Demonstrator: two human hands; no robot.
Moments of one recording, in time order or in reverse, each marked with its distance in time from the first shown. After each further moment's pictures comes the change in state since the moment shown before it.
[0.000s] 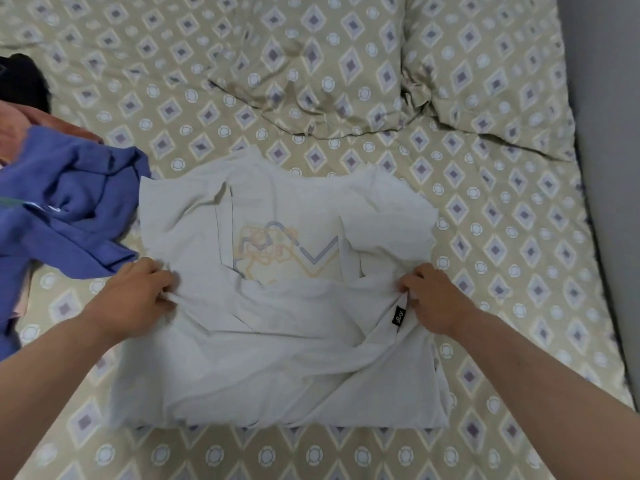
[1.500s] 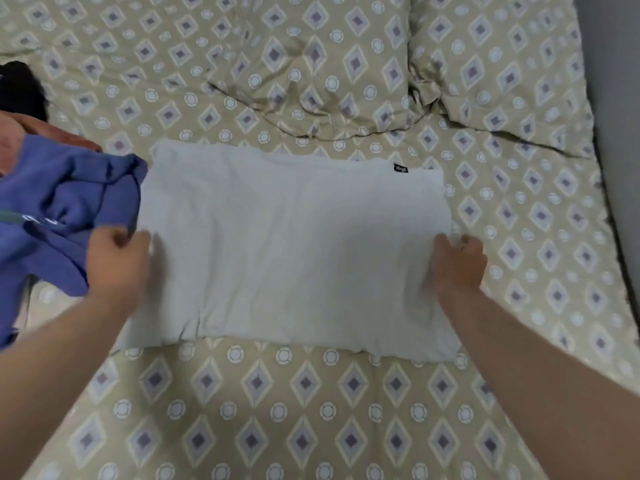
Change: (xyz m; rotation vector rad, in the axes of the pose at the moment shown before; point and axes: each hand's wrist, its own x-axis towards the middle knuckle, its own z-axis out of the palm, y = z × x) left_hand 0.050 0.015 -0.019 -0.808 0.608 -0.652; right_hand 0.053 -0.025 -0.024 0.945 0.698 0.765
